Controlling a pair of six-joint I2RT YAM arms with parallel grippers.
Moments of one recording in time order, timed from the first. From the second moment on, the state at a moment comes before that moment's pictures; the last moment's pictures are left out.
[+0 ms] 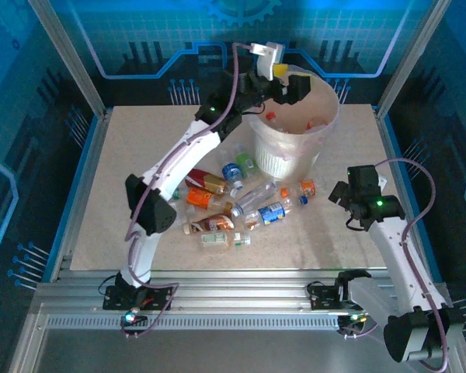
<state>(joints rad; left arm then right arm) -0.62 2.10 2.32 -0.20 0.26 -0.35 0.07 0.94 0.86 -0.94 0.31 0.62</state>
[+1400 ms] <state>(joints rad) -0.62 0.79 0.60 -0.10 -0.46 -0.53 0.84 1.16 0.89 -1.11 0.33 0.98</state>
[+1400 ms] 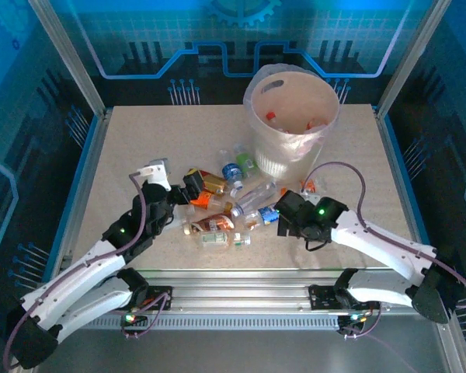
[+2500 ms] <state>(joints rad) -0.76 1.00 0.64 -0.42 -0.05 -0.25 0.83 1.34 0.98 -0.98 0.17 0.95</state>
